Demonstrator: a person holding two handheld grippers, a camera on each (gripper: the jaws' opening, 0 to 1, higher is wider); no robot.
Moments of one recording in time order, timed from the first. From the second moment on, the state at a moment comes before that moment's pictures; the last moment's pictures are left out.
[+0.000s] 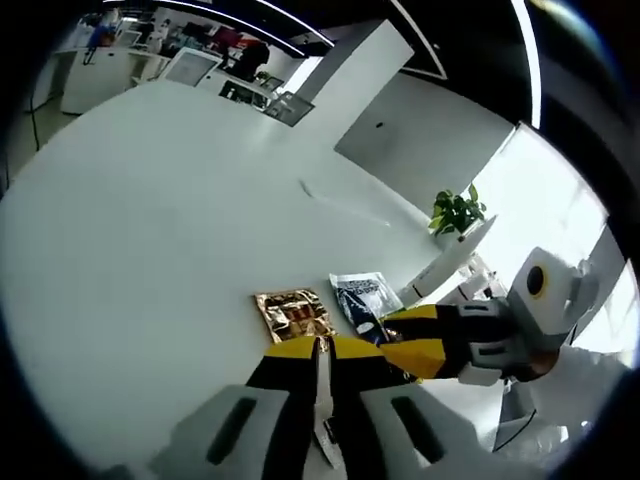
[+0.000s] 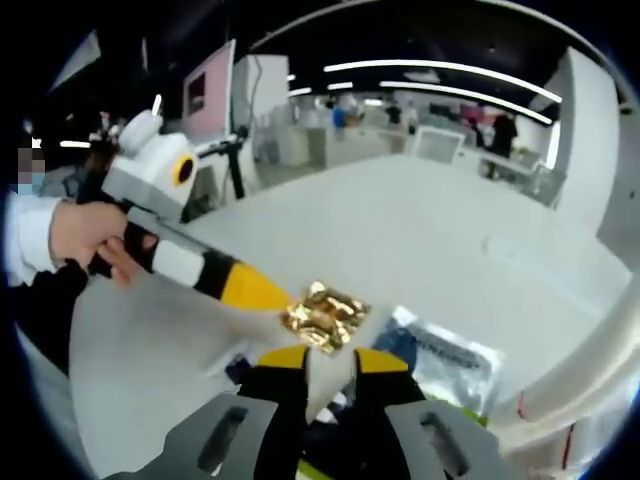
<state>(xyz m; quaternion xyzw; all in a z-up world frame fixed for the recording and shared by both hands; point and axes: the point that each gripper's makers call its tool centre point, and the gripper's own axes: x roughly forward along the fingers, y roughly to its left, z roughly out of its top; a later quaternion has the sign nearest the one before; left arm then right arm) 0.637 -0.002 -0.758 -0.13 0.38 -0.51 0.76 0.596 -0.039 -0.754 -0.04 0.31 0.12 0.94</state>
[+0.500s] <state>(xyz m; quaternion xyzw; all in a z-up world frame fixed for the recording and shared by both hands) 0.618 0.004 -0.742 -0.08 0.35 -0.53 0.77 0.579 -0.039 -0.737 -0.05 0.30 0.12 0.94</state>
